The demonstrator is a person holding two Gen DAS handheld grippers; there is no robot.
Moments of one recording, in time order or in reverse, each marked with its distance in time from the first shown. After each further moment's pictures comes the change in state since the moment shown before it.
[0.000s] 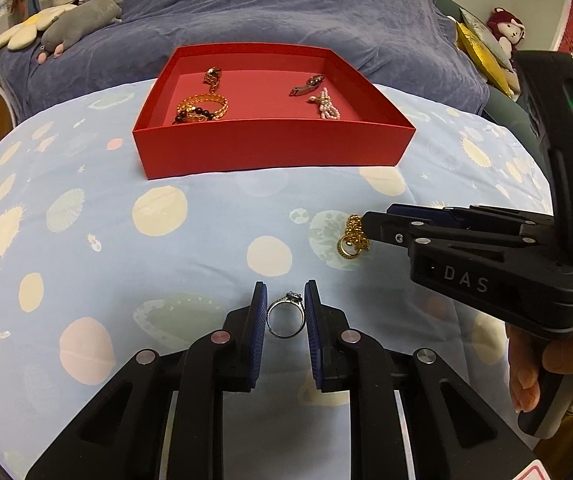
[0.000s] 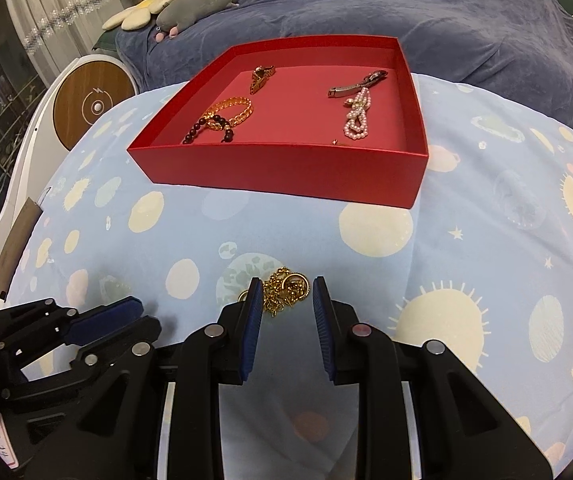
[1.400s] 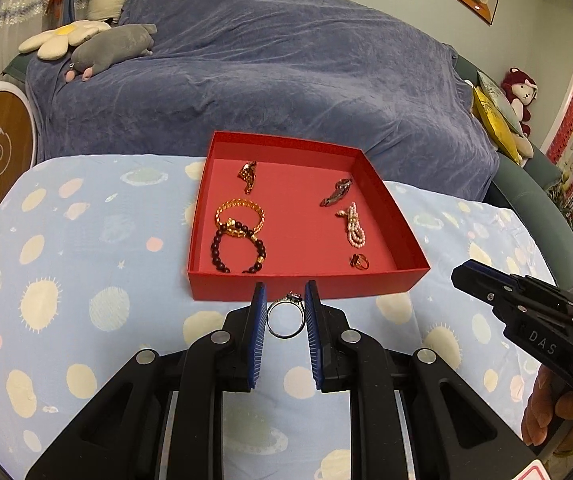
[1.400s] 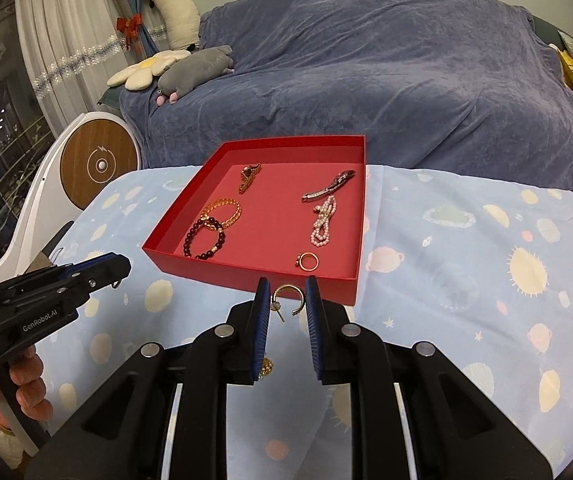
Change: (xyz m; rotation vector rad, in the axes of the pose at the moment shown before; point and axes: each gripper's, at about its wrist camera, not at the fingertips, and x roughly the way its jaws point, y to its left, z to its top) left arm -0.041 0.031 0.083 -0.094 -0.183 0.006; right arm -0.077 -0.021 0.045 0.014 -0.232 -0.007
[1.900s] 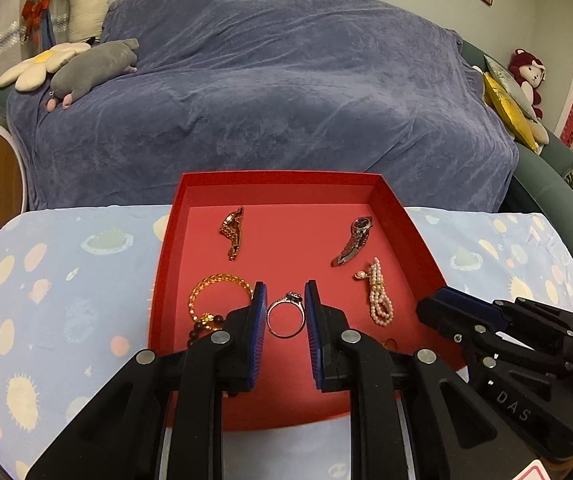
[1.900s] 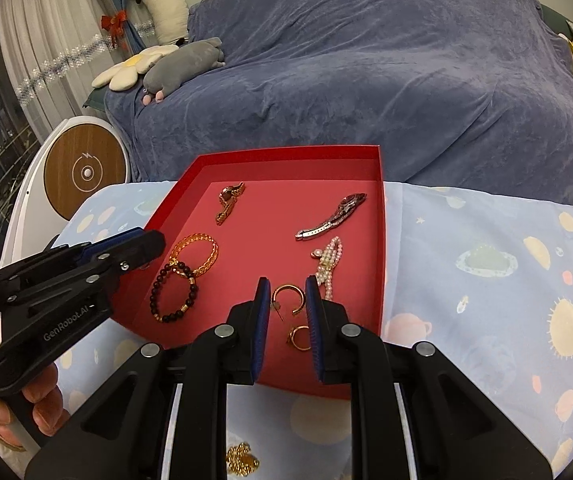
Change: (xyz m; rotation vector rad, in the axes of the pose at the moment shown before) left arm 0.098 -0.015 0.067 0.072 0.011 0.057; right arm 0.092 -0.011 0.047 0.029 0.047 0.009
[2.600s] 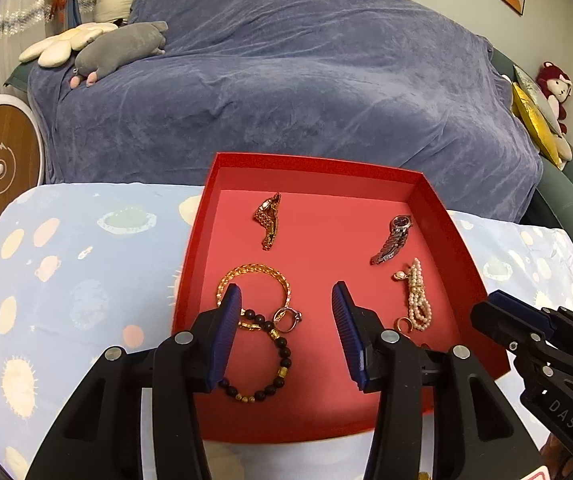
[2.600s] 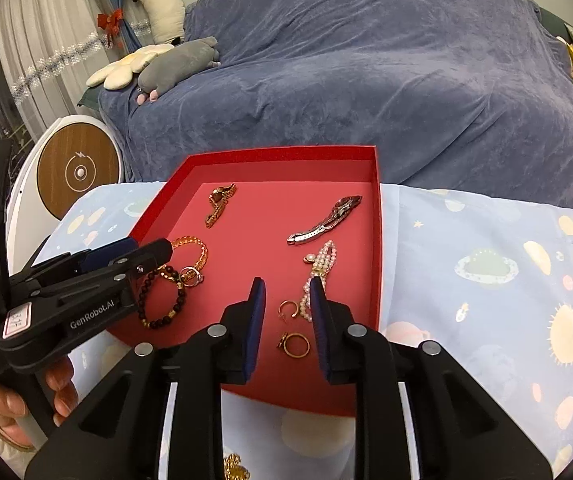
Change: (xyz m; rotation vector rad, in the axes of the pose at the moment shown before) left arm 0.000 0.023 -0.009 -0.077 0.006 0.057; right arm -0.020 0.000 -0.004 -0.020 -0.017 -0.020
